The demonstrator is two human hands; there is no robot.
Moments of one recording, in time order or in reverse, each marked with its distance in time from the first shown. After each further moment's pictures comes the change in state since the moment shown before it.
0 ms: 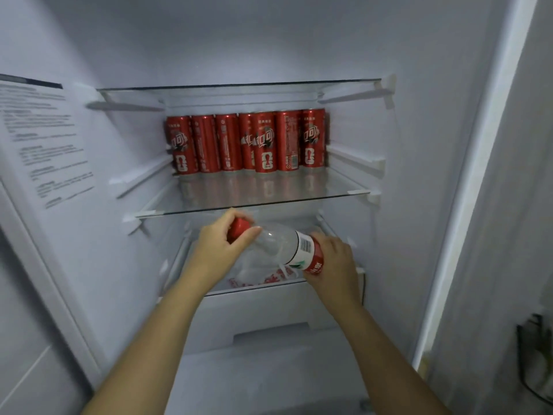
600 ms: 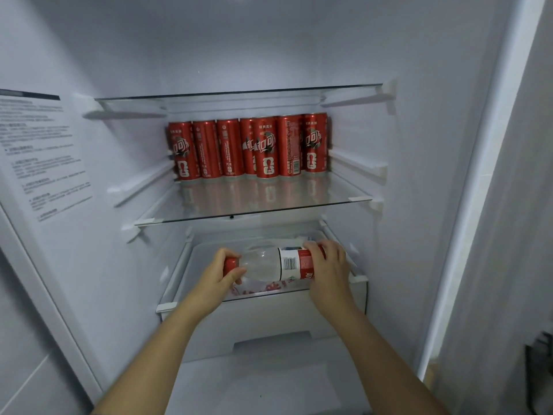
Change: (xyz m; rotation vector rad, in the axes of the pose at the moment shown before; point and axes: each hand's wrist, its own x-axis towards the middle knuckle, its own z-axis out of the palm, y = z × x) left_hand -0.015 -0.076 0.019 -0.059 -0.220 -0.278; right_hand 0.010 0.012 0.023 -0.127 -0.142 -0.005
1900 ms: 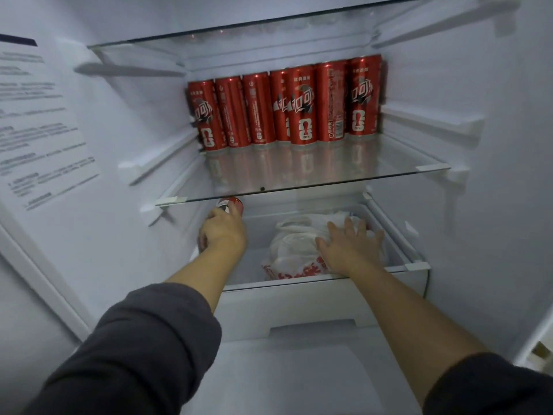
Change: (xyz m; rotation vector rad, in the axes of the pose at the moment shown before) left_hand 0.104 -0.040 -0.028 1.256 0.110 -0.544; right_hand 0.057 -0.015 0.047 -0.475 -0.614 0.203
